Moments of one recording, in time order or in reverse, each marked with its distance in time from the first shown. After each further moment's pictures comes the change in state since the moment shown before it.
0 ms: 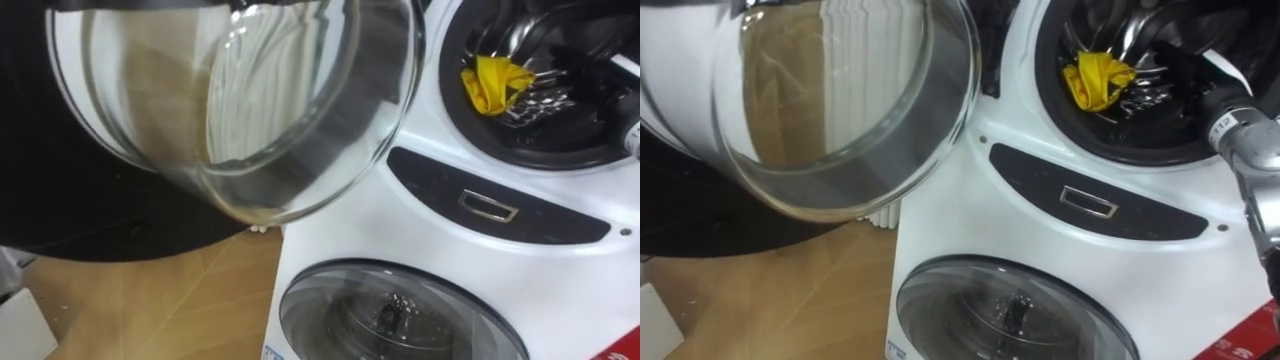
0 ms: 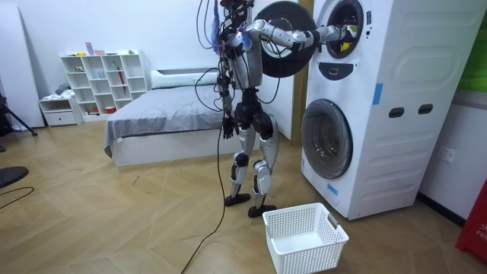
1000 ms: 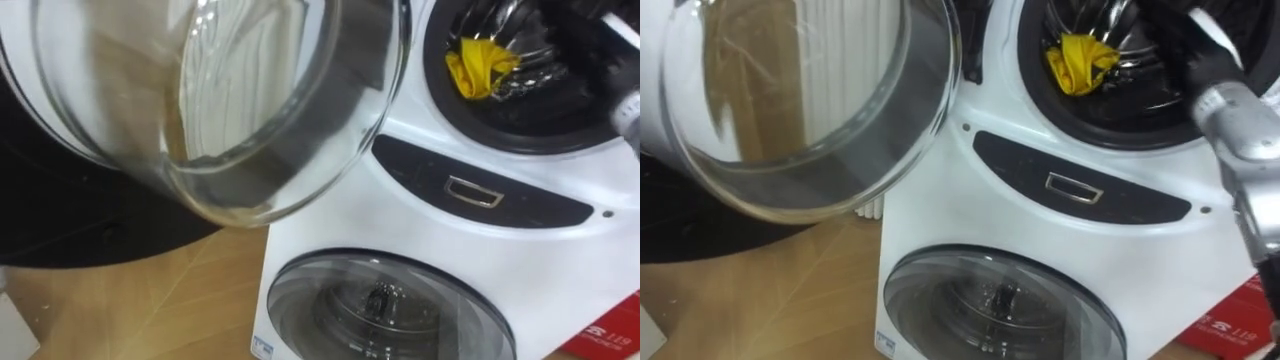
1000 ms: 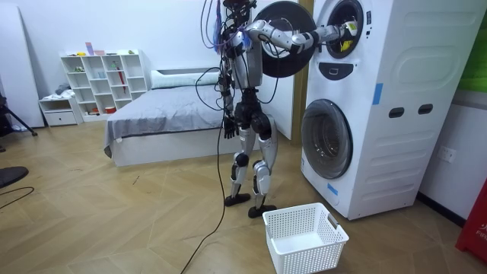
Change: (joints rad) left arm 0.022 -0.008 -0.014 -0.022 0.022 0.004 0.000; right arm 0.048 0.001 -0.029 -0.201 0.178 0.038 -0.075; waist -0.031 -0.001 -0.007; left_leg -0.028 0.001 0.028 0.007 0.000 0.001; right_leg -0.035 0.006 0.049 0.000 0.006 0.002
